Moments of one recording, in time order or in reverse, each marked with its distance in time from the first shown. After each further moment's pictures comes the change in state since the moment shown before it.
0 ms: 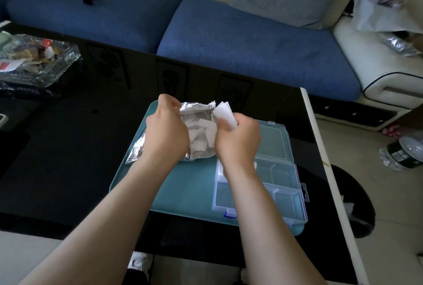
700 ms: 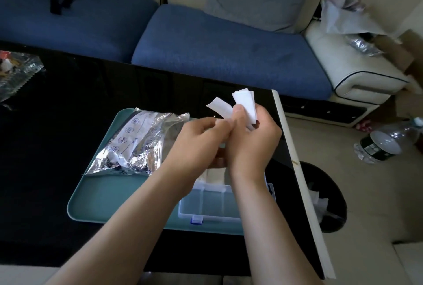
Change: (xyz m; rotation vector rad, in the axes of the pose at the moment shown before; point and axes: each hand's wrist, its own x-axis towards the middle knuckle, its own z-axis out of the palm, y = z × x) left_hand -0.052 0.076 0.062 -0.697 -0.558 -0.127; right_hand 0.020 0.007 -0.079 0.333 0.311 -0.125
